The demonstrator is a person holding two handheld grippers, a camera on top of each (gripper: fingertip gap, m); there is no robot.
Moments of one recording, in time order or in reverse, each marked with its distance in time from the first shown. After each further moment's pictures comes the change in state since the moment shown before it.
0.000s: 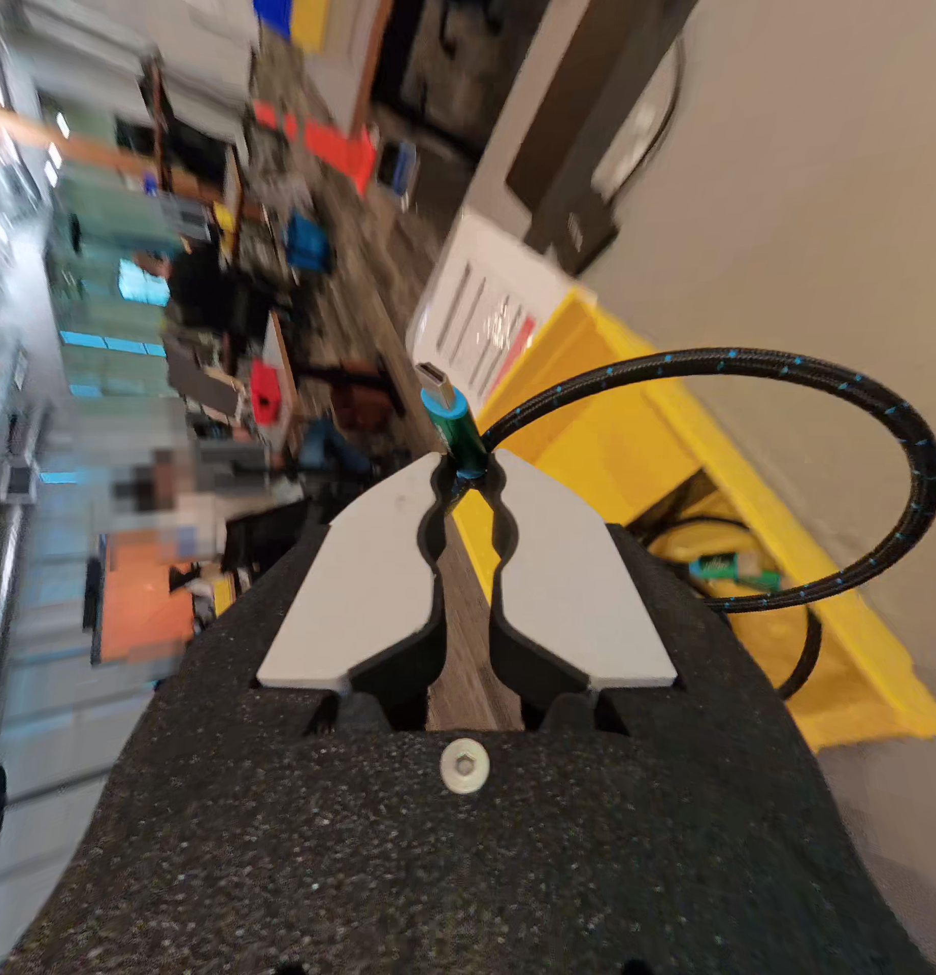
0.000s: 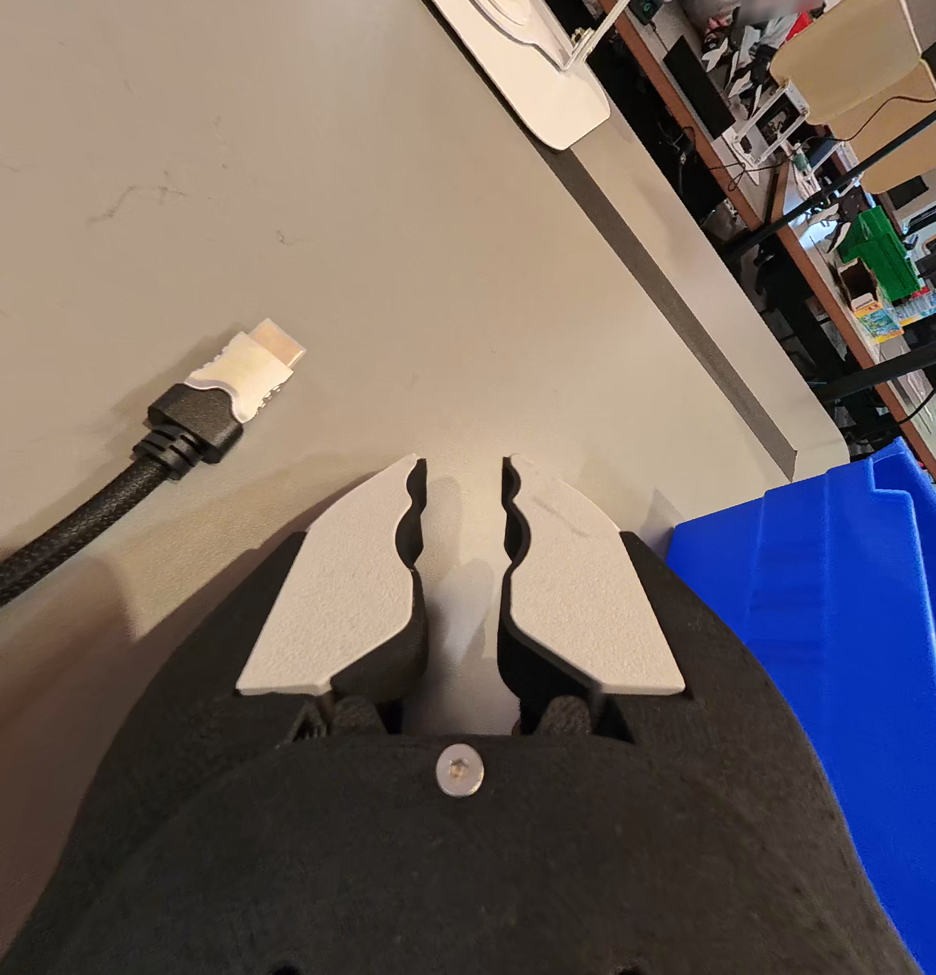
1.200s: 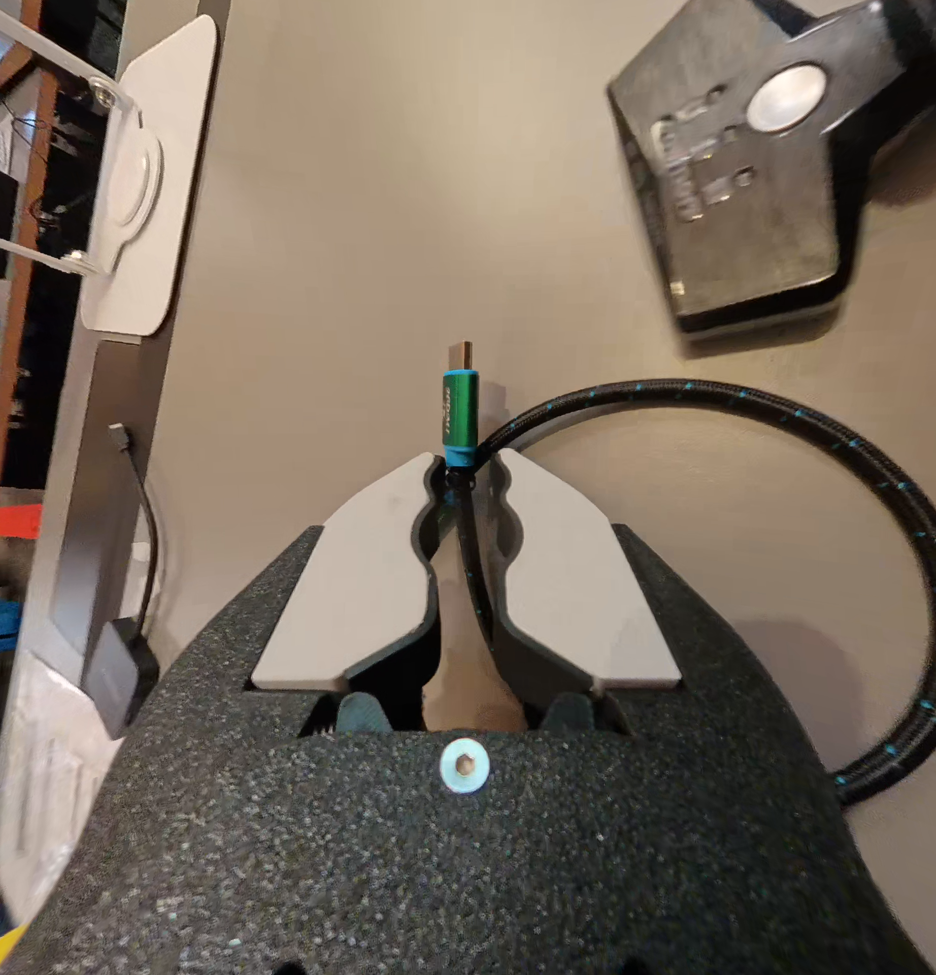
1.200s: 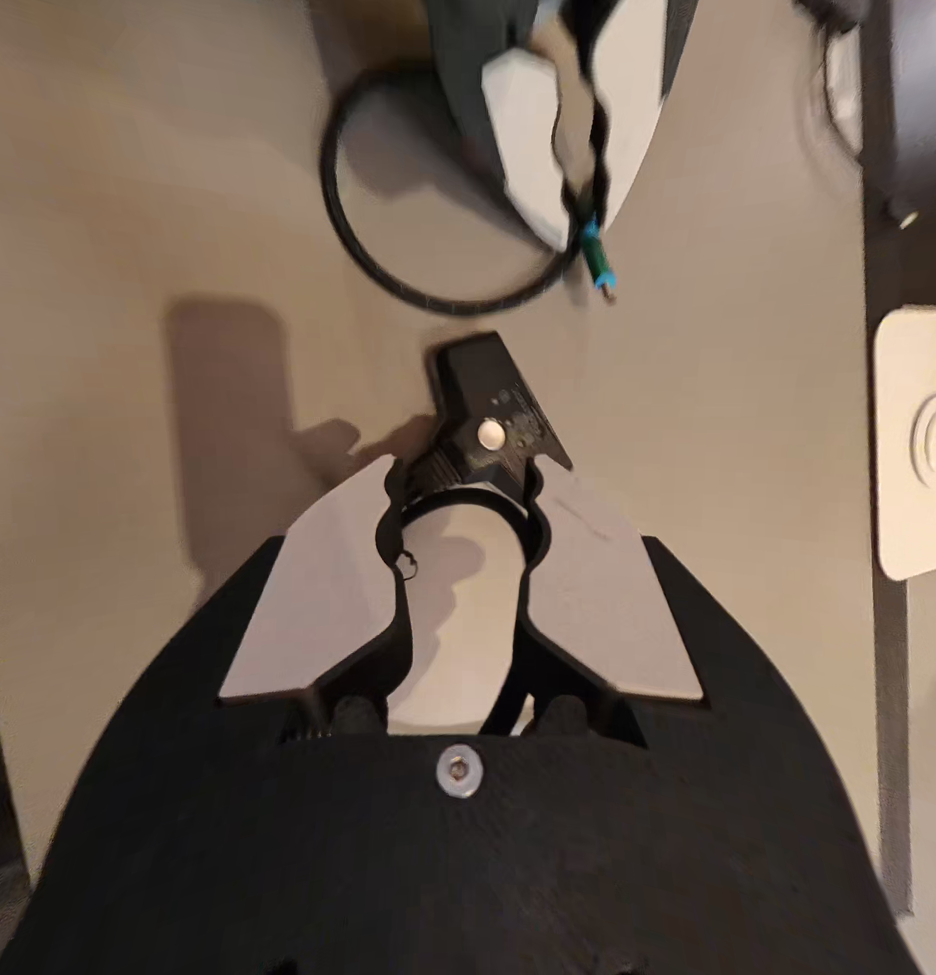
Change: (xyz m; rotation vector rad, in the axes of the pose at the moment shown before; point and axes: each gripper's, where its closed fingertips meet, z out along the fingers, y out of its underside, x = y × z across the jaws) left arm 0.282 -0.138 0.082 0.511 0.603 0.162; right arm -0.184 -0.147 -0.103 0.019 -0.687 -0.449
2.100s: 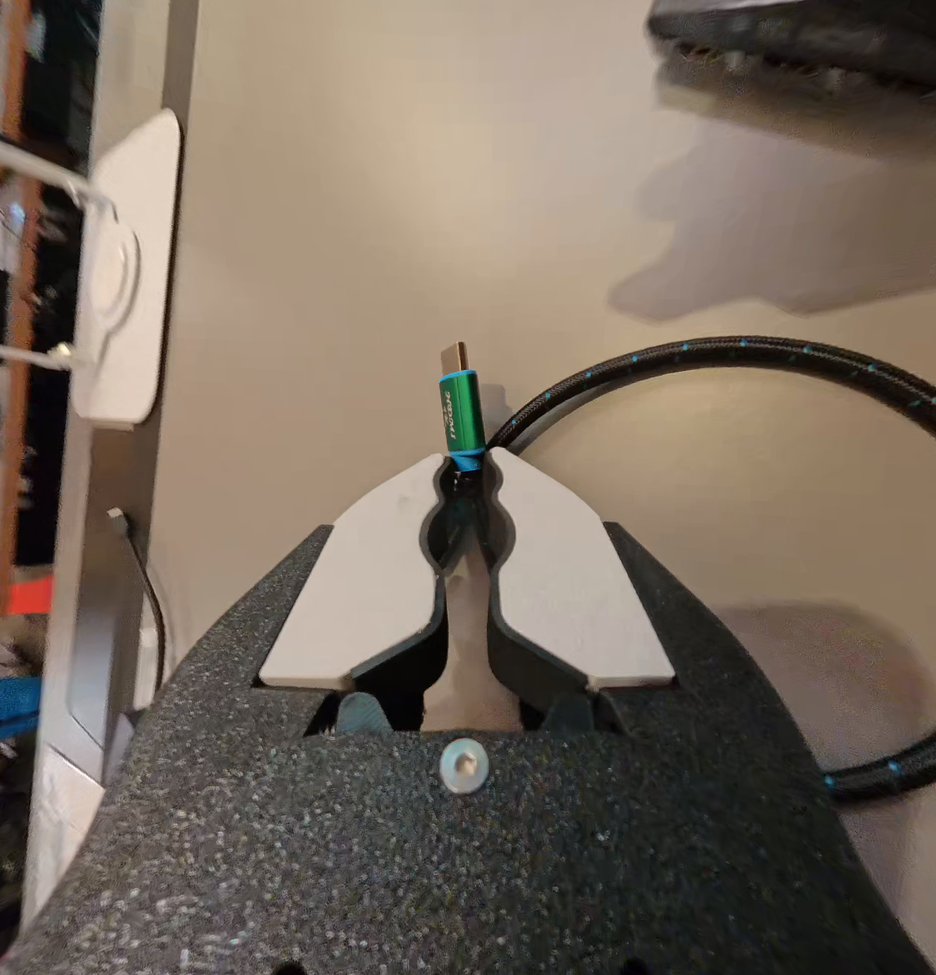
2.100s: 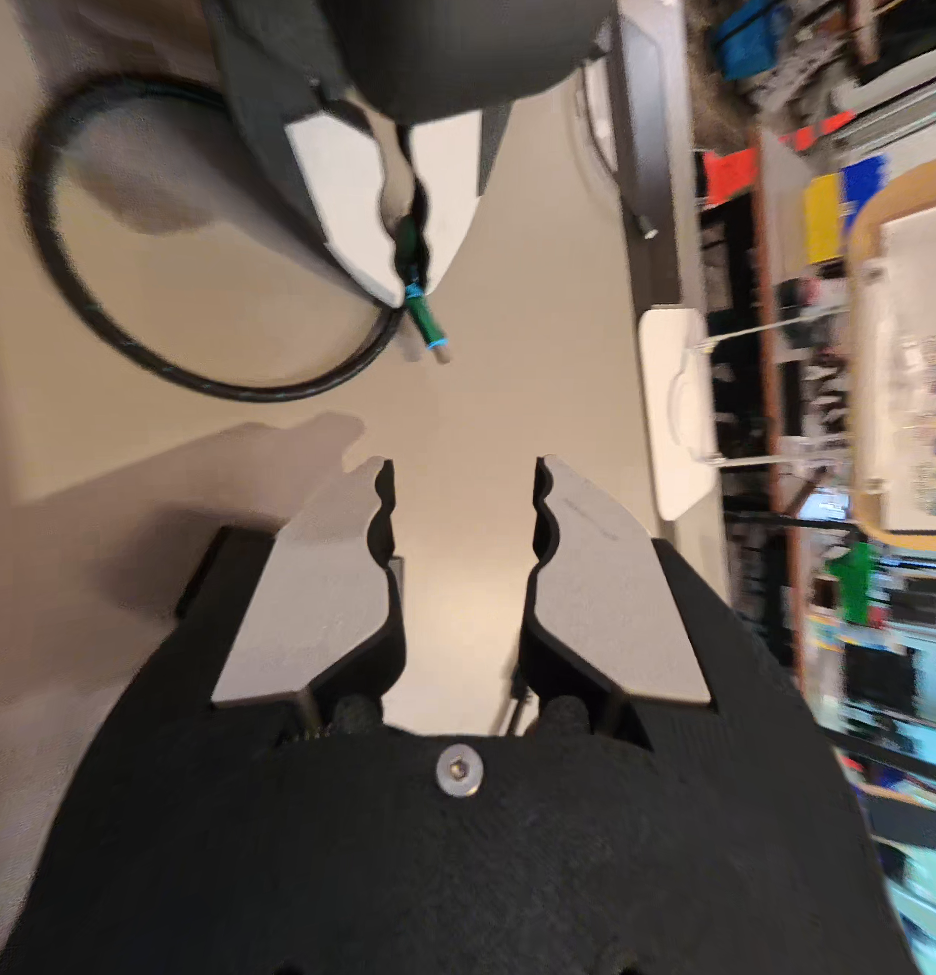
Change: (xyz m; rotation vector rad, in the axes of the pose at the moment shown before) left arm 0.007 -0.020 0.016 0.048 0.051 0.111; right arm 0.056 -0.012 0.014 -0.052 0.420 -0.079
